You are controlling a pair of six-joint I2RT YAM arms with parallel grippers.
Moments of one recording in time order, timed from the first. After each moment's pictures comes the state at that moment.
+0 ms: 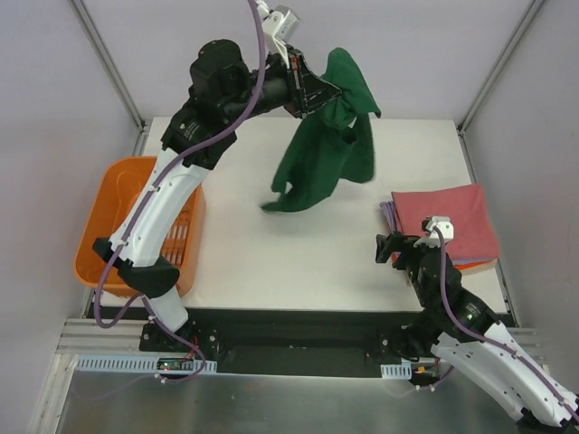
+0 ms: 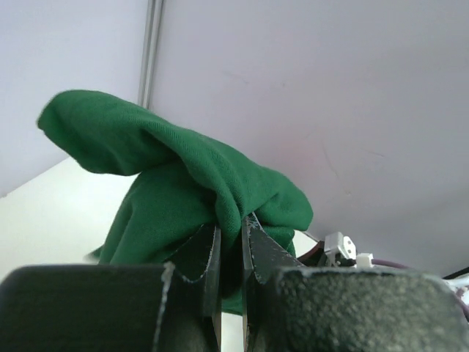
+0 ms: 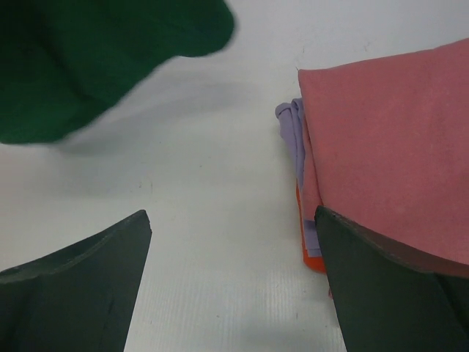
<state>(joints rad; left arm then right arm) -0.67 1.70 2.30 -0.50 0.42 -0.40 0.77 0.28 0.44 -0.43 0.60 0.35</state>
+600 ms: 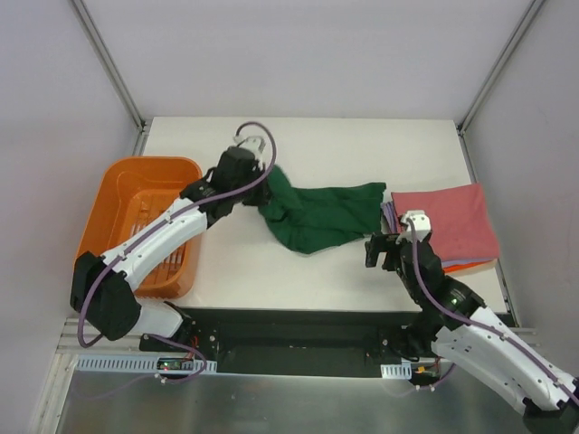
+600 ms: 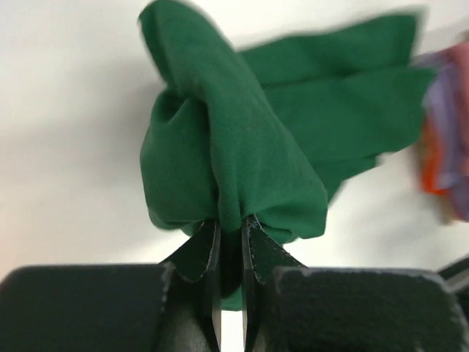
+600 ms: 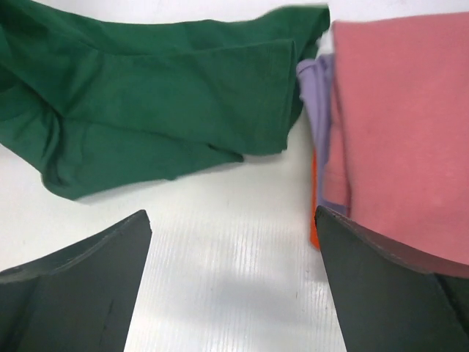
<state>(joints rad) -0.61 1.40 1.28 -0.44 0.03 -0.44 0.77 0.41 0.44 -0.44 0.54 0.34</state>
